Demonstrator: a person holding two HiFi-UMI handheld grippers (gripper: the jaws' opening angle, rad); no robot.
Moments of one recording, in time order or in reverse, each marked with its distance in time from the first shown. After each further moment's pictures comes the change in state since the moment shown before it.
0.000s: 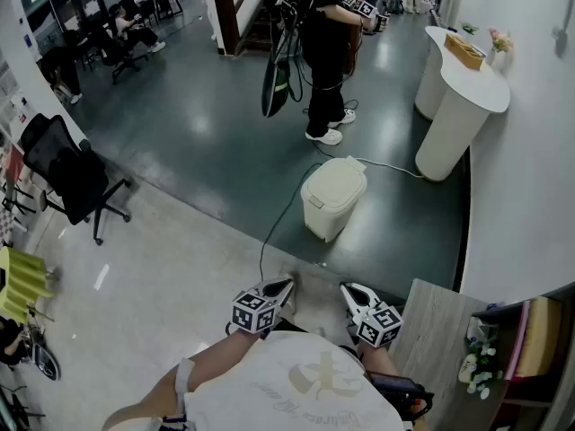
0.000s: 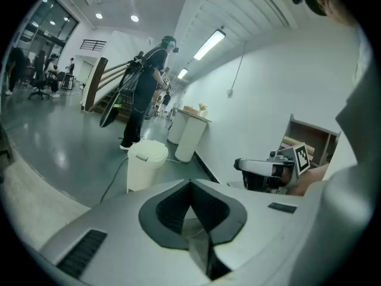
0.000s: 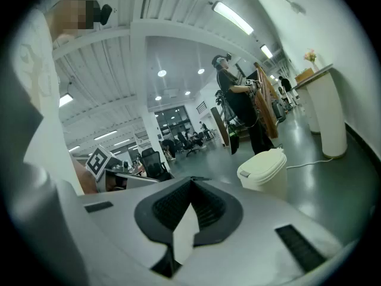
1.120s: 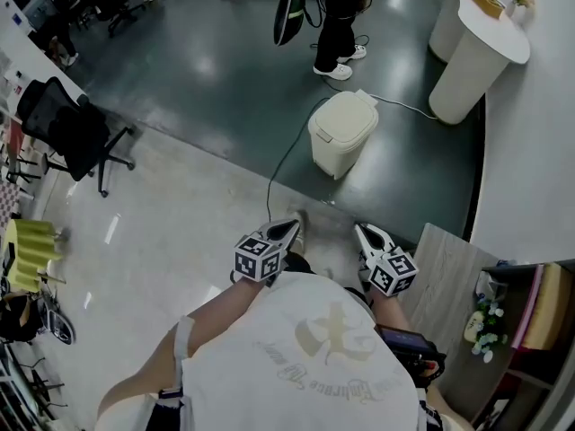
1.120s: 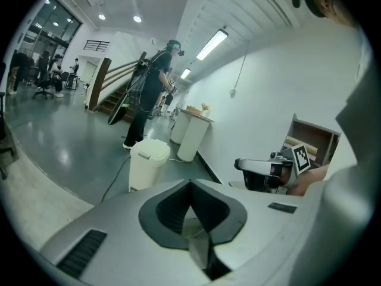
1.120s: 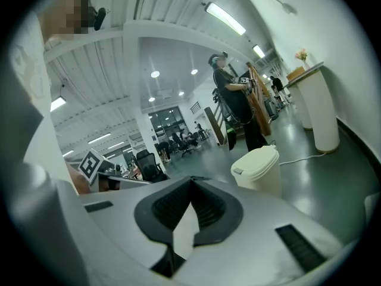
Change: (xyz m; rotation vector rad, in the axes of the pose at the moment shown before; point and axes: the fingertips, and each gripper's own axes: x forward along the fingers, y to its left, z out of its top) left arm 0.004 0.005 -0.003 -0.015 -0.008 0.029; right arm 0.000 -0.022 -0.003 0.041 -0.006 -0.046
